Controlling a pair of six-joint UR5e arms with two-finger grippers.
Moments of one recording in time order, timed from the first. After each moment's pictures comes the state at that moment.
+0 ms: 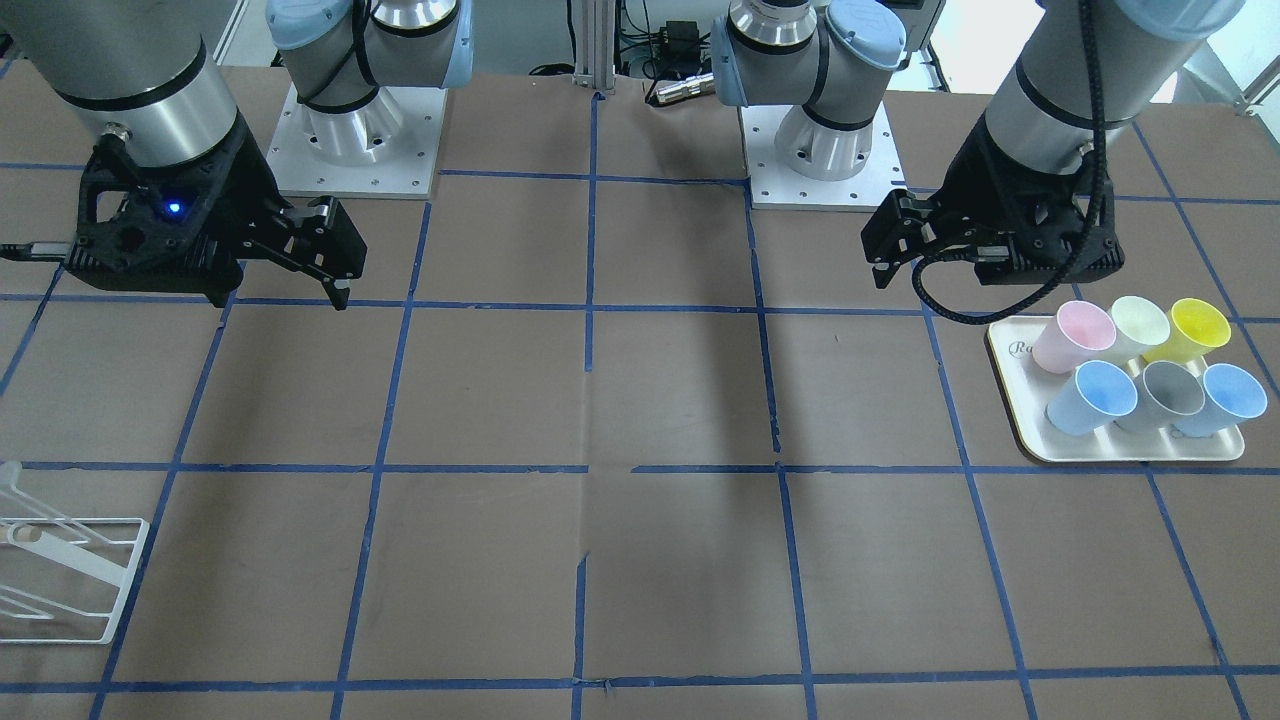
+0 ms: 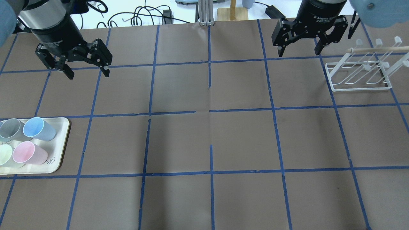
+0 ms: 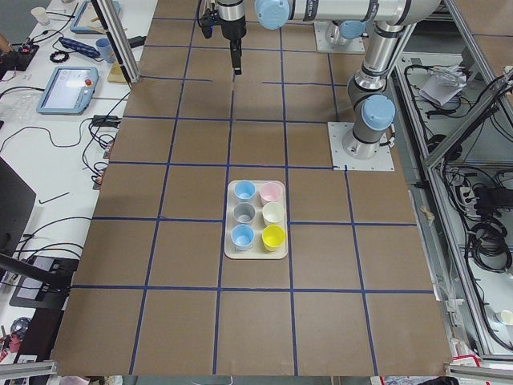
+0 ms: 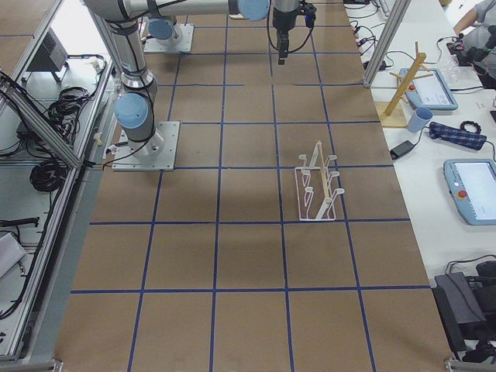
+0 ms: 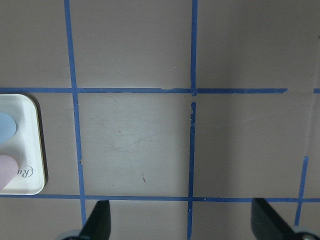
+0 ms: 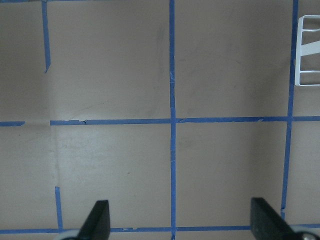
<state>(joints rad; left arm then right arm) -1.47 -1.64 -1.48 -1.67 1.60 0.05 1.58 -1.46 1.42 -1.56 -1.57 0.02</state>
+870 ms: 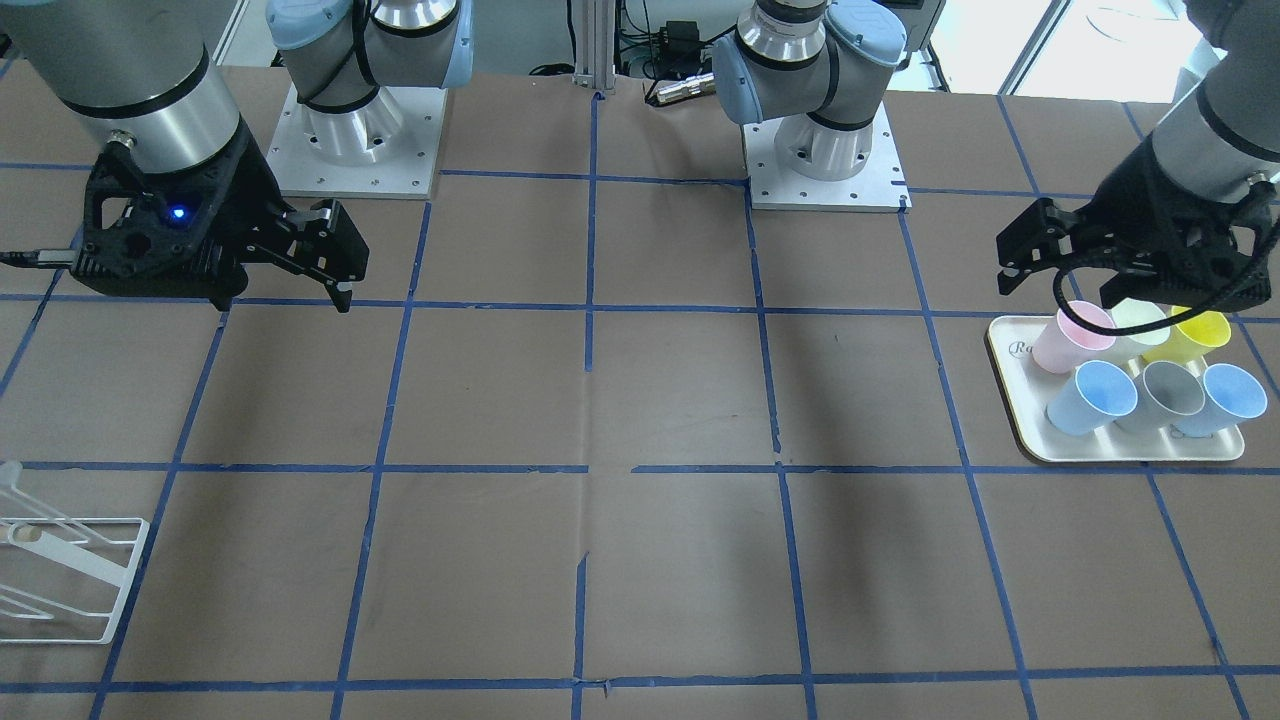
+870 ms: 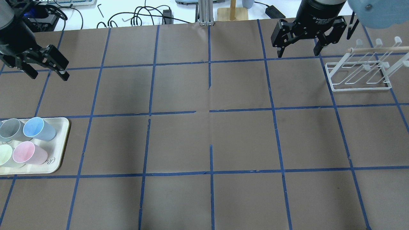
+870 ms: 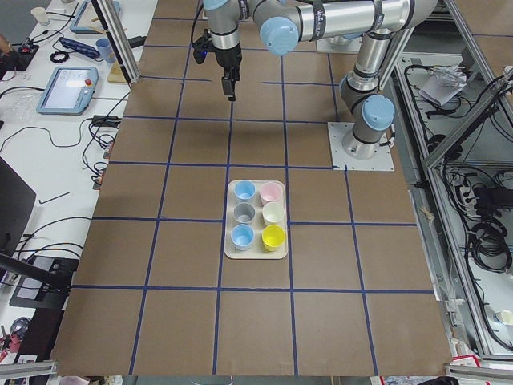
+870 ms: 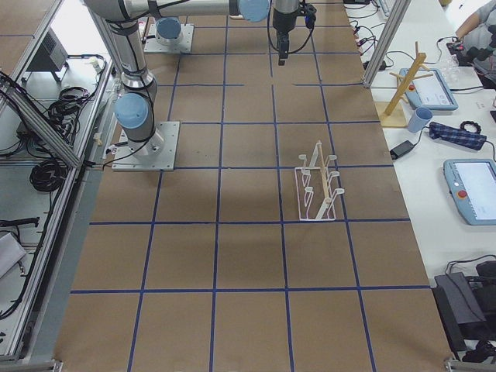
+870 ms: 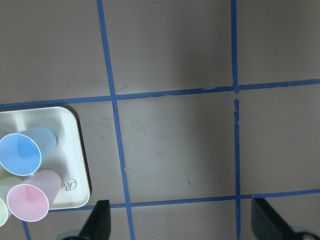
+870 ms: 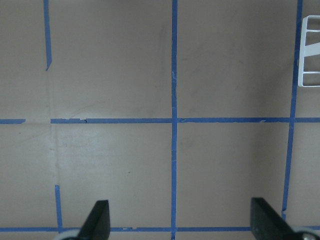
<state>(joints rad) -1.22 -1.65 -1.49 -1.67 1.61 0.51 1.58 -1.45 1.43 -1.56 -1.57 0.01</state>
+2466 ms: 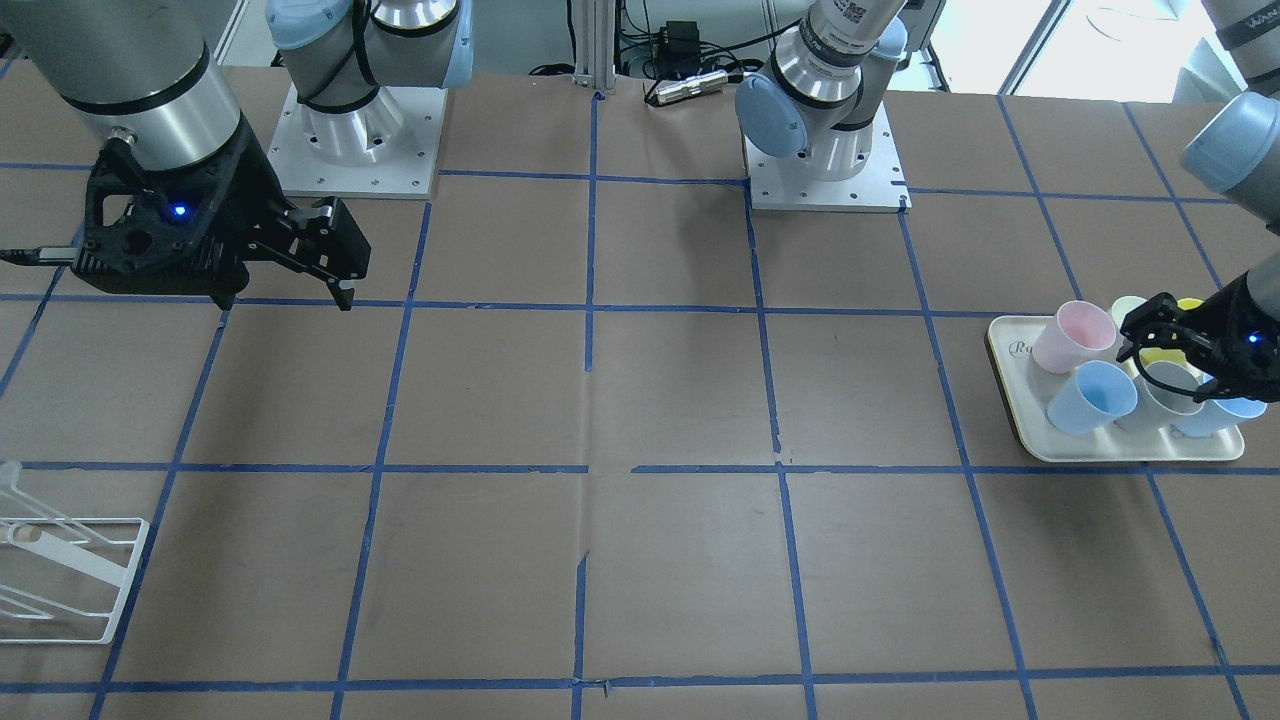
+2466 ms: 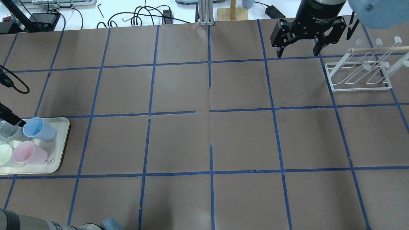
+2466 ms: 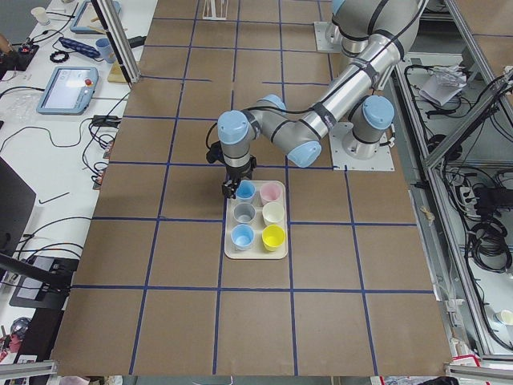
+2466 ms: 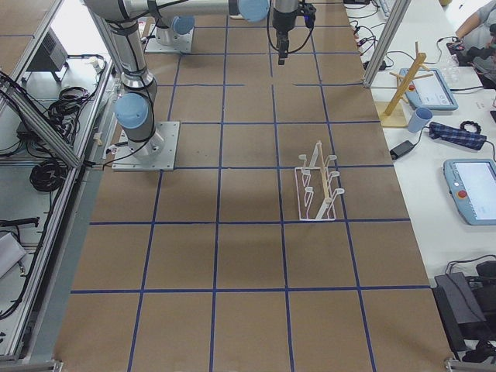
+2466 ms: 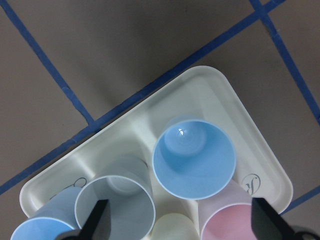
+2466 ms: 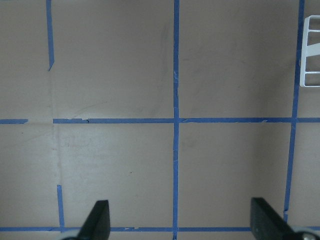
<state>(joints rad) -0.84 -1.85 -1.77 -1.11 1.63 1.35 1.58 -1.46 1.43 -1.56 -1.56 0.01</state>
